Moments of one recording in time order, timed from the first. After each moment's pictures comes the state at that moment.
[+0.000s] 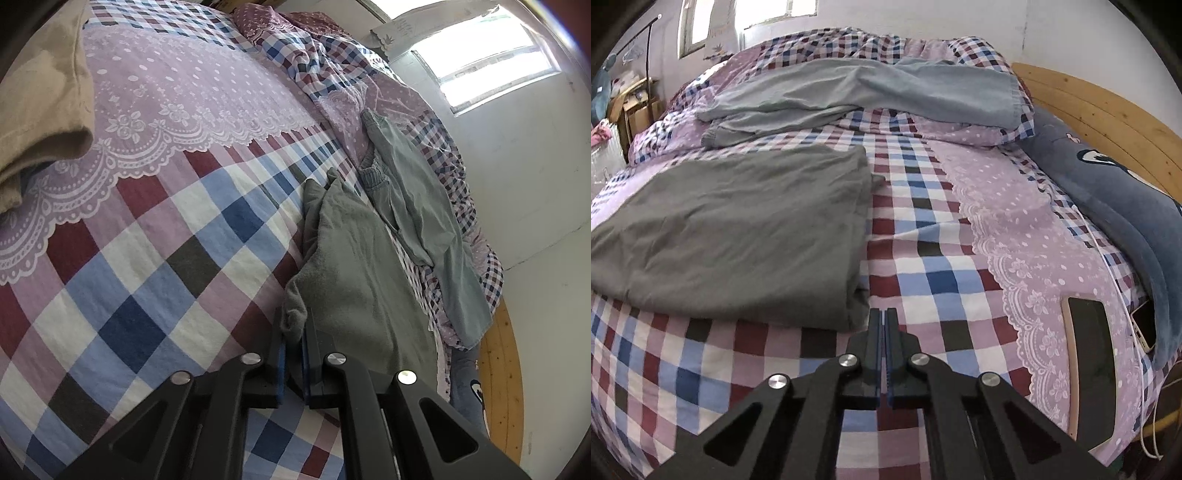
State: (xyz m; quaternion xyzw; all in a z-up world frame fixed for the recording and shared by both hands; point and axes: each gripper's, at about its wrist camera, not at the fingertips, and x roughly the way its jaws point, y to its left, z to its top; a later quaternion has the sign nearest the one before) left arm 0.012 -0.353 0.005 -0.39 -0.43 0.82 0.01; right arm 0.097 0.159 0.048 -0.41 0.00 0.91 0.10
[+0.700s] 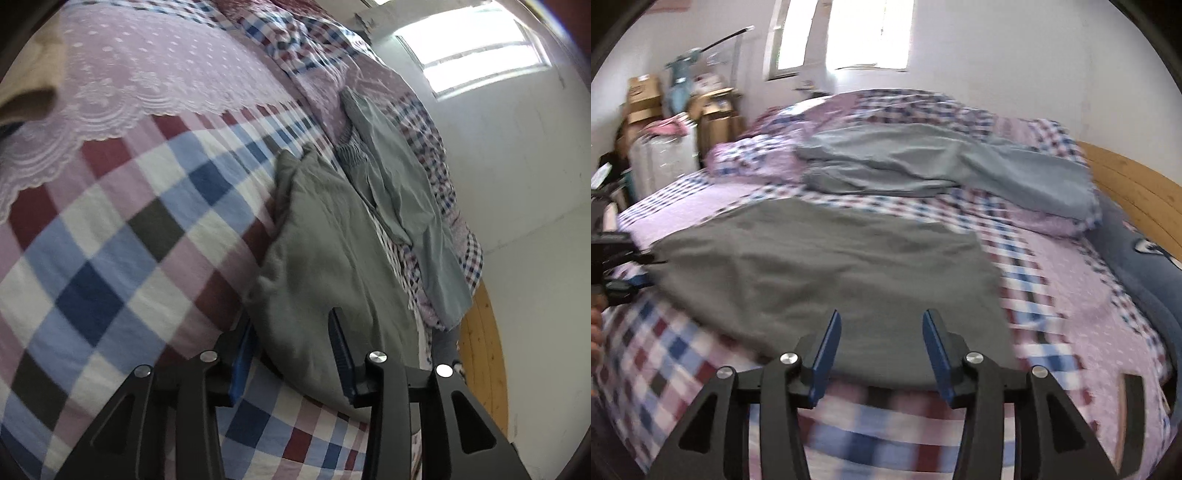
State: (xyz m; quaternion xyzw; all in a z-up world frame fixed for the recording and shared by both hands) left arm 0.009 -0.336 -0.002 -0.40 -0.43 0.80 0.08; right arm 0.094 0.011 0.081 -0.30 -0.07 0.95 -0.04
